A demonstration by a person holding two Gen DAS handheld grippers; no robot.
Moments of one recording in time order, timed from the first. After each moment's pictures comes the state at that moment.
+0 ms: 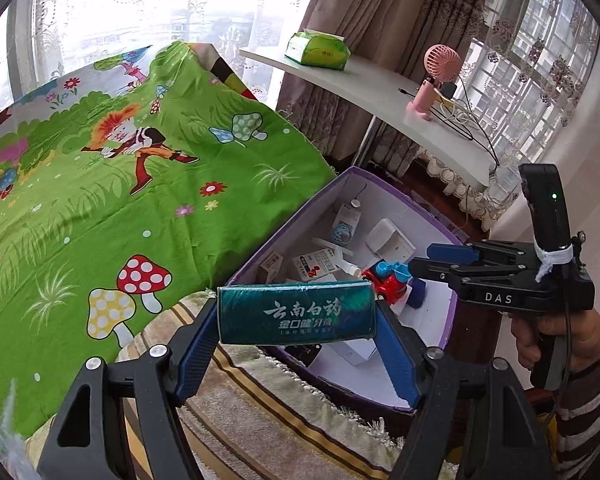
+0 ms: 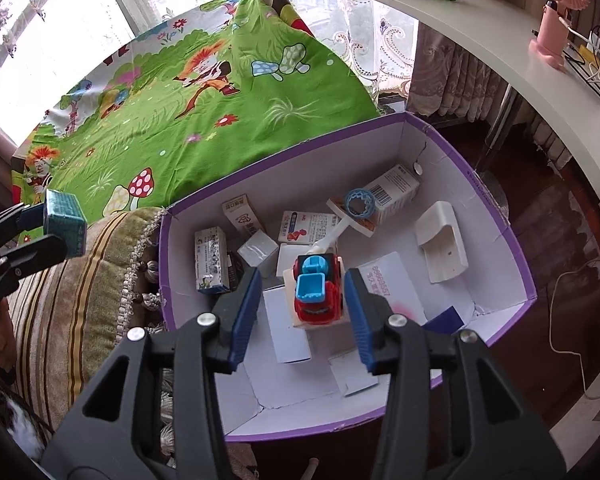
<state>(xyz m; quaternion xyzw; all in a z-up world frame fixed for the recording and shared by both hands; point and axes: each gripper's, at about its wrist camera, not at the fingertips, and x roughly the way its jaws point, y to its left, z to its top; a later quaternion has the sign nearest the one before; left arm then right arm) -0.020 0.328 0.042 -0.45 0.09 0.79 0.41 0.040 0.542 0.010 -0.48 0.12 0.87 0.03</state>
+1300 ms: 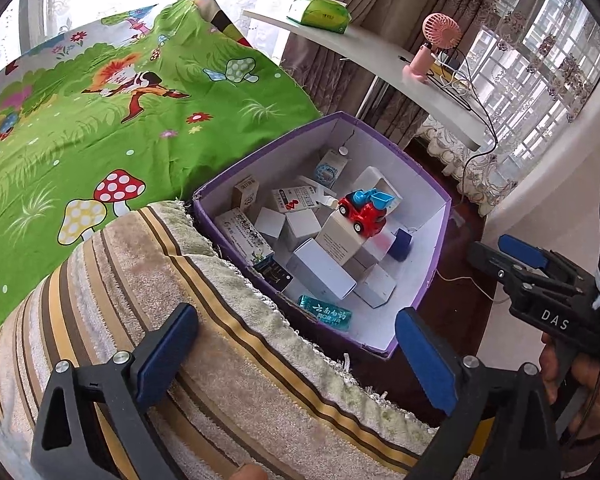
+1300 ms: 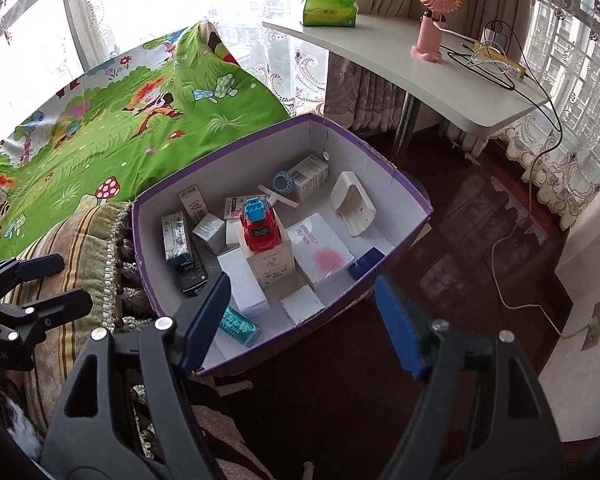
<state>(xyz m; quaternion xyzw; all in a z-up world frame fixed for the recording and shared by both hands) 0.035 0.315 0.012 -0.50 0.08 0.77 0.38 0.140 0.512 0.029 -0.44 0.11 0.87 0.18</state>
